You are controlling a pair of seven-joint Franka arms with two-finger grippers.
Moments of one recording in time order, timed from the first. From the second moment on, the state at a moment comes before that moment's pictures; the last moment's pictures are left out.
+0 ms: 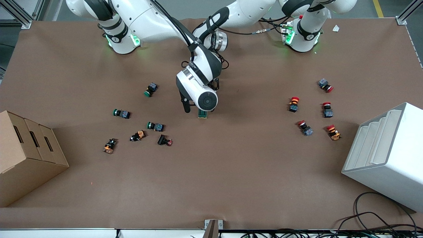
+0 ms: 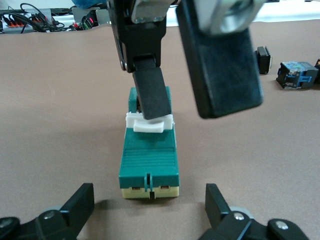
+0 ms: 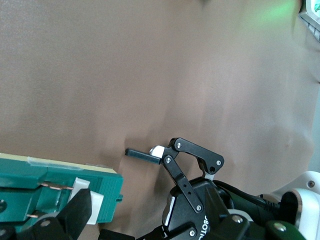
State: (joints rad) left arm -0.88 0.85 -0.45 -1.90 1.87 1.94 -2.53; right arm 0.78 0.77 0.00 -1.41 0.27 1.65 1.98
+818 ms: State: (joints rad) left arm -0.88 0.85 -0.45 -1.90 1.87 1.93 -2.53; right arm 0.74 0.75 -0.03 -1.38 0.22 1.65 1.81
